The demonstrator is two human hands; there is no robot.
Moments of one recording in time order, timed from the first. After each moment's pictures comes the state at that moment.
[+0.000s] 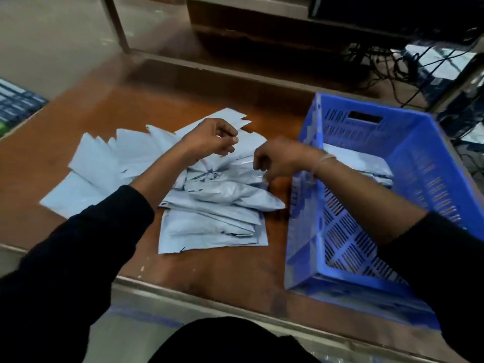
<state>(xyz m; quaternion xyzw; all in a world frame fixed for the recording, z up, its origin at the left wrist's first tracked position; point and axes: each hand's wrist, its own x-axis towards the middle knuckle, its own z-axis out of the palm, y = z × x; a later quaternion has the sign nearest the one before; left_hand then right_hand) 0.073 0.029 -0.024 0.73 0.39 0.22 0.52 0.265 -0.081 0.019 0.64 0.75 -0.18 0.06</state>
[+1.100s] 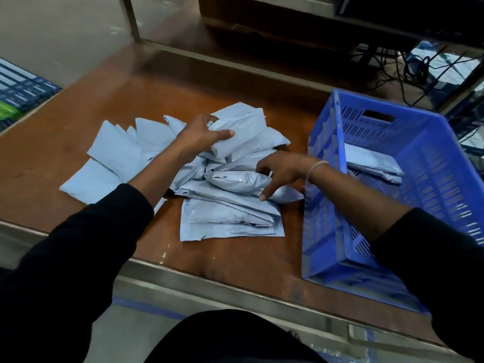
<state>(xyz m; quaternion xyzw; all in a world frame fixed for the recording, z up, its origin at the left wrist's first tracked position) 0.008 0.029 -0.025 0.69 0.48 0.27 0.47 0.218 -0.078 -0.013 0.63 0.72 -0.23 0.16</state>
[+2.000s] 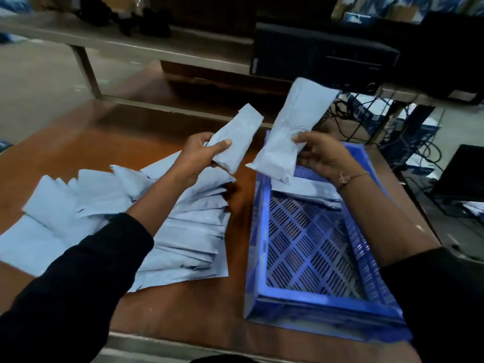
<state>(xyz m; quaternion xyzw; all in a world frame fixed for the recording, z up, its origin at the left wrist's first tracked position) 0.153 -0.017 0.036 0.64 0.34 0.38 0.58 0.402 -0.148 0.086 0.57 0.30 -0.46 -0.61</state>
